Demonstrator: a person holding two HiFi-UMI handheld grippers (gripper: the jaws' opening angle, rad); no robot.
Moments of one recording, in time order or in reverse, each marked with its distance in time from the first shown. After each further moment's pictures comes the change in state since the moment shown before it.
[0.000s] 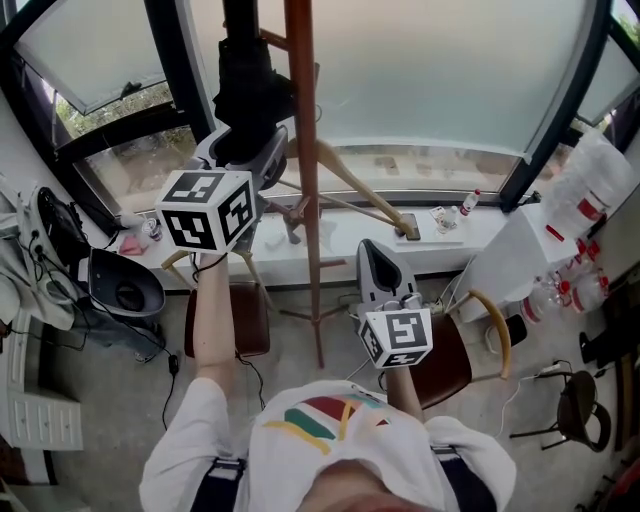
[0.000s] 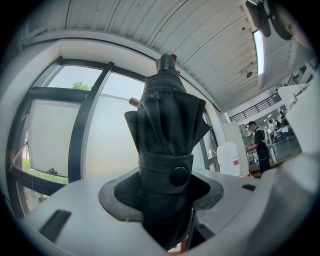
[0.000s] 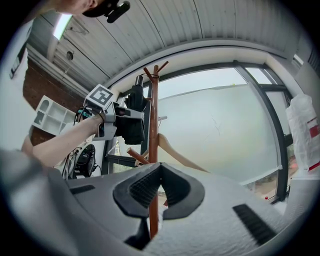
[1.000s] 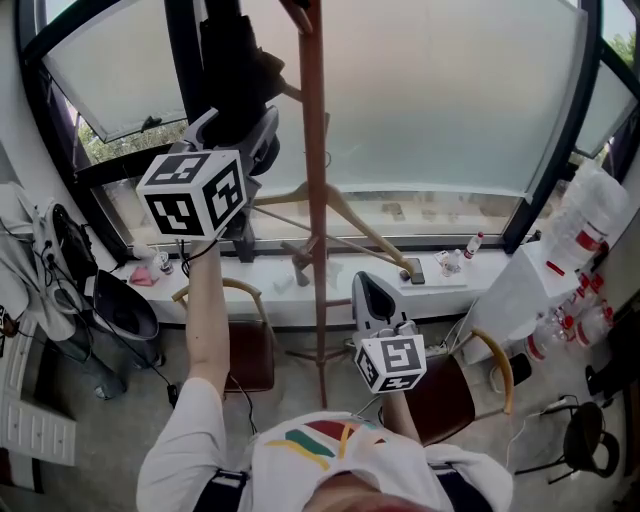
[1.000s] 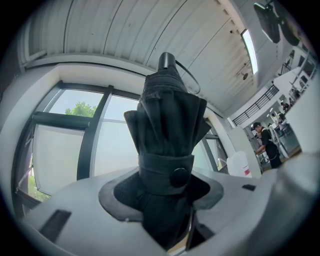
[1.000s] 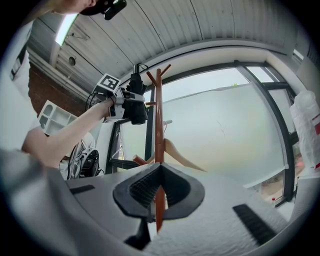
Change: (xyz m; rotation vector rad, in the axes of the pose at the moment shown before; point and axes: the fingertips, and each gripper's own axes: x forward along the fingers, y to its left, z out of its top) left arm -0.016 0.027 0.113 0.089 -0.167 0.084; right arm 0.005 0.016 0.012 0.016 -0.036 0.044
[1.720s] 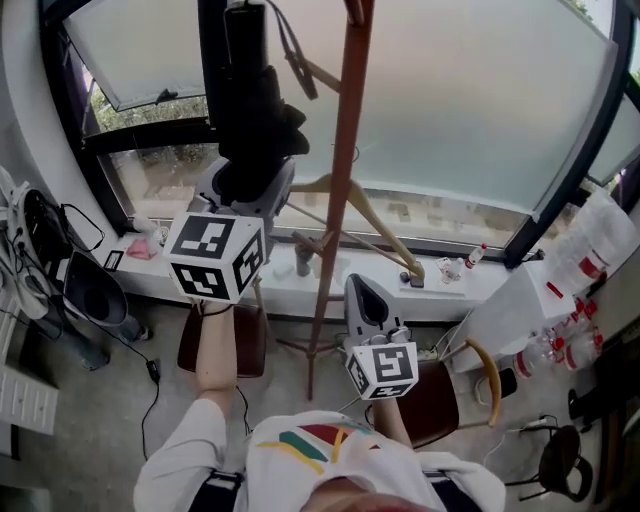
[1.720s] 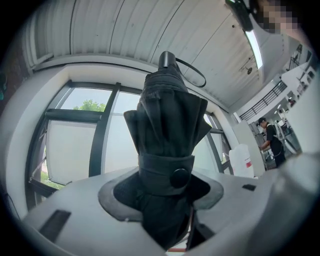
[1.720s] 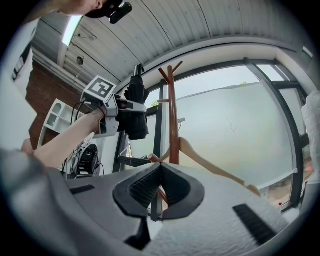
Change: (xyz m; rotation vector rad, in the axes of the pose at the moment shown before) left arm -0.061 -0.008 -0.065 -0.031 0.051 0.068; right arm 0.009 0.039 0.000 -0.036 0.013 0.084
